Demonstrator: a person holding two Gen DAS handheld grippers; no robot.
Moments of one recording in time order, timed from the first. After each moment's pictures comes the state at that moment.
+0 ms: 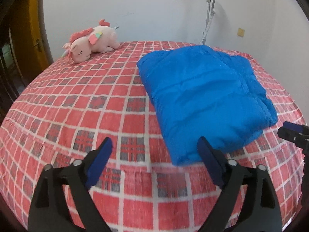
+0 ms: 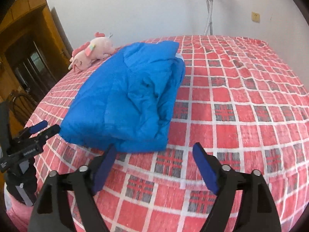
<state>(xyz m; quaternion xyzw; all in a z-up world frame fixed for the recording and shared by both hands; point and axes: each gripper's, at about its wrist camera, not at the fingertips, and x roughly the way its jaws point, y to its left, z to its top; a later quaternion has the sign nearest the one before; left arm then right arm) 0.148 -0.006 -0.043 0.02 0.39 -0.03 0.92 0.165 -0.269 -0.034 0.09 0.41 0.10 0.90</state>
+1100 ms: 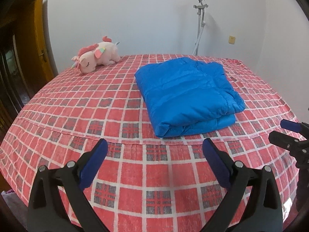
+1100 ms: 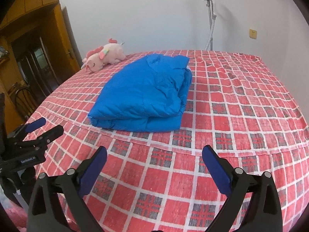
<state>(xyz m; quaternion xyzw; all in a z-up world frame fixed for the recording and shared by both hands) 0.054 -0.022 -0.004 0.03 0.34 -0.03 0.94 0.076 -0.241 0.007 0.07 0.38 0.10 0.92</state>
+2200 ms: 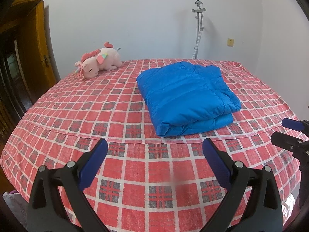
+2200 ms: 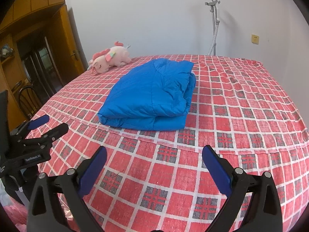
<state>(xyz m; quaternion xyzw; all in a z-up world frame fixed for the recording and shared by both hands) 0.038 -0.023 0.003 0.04 0.33 -0.03 0.94 0.055 -0.236 0.017 0.06 0.36 0.11 0.92</state>
